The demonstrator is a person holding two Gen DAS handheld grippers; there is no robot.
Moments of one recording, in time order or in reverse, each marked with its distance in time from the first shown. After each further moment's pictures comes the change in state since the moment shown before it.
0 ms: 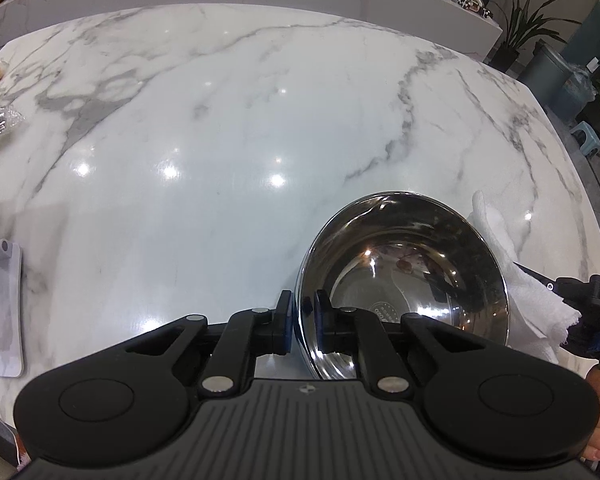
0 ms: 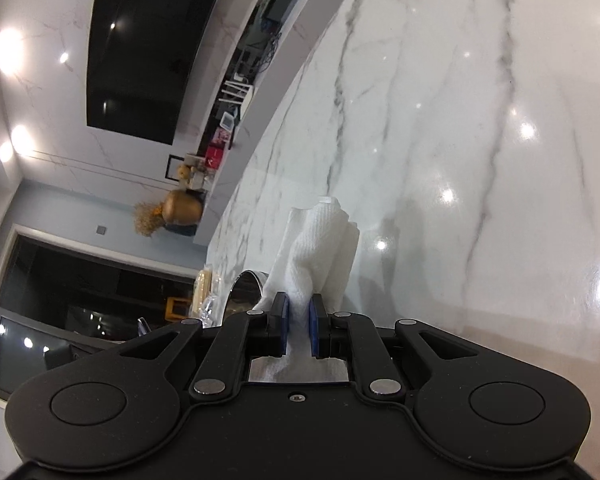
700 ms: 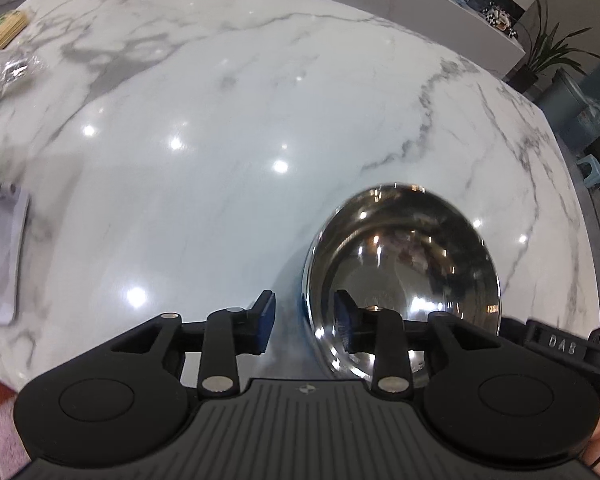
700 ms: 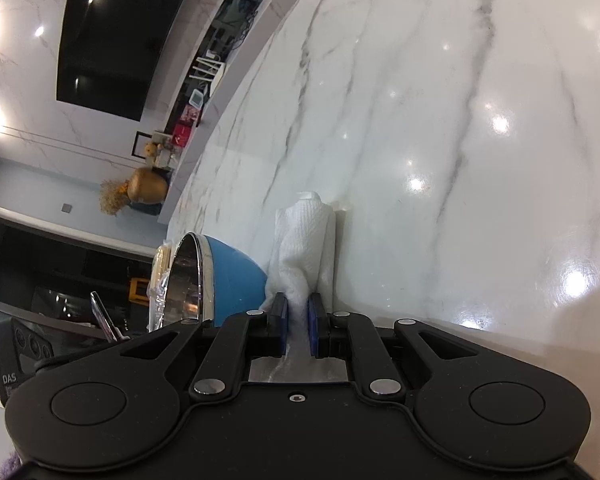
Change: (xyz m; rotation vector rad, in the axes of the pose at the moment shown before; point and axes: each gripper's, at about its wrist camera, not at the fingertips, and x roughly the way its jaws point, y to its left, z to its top) left arm -0.007 0.014 -0.014 -0.143 0.042 -0.038; right arm 0.020 -0.006 -0.021 -0.033 0.052 -0.120
